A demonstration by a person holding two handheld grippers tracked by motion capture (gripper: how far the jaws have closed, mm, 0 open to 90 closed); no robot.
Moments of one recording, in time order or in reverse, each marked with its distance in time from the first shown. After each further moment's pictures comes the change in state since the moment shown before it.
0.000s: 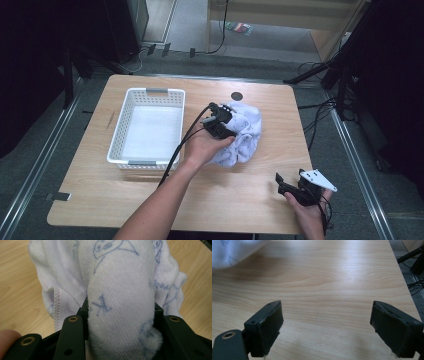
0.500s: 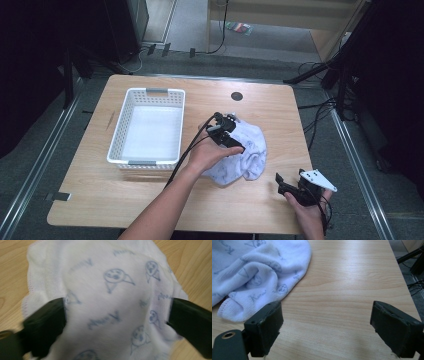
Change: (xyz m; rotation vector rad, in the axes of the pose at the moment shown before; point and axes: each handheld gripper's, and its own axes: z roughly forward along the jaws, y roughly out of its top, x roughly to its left) left arm -0.009 -0.009 0.023 0.078 -0.032 -0.029; right arm 0.000 0.000 0.000 -0.002 0.000 -0.002
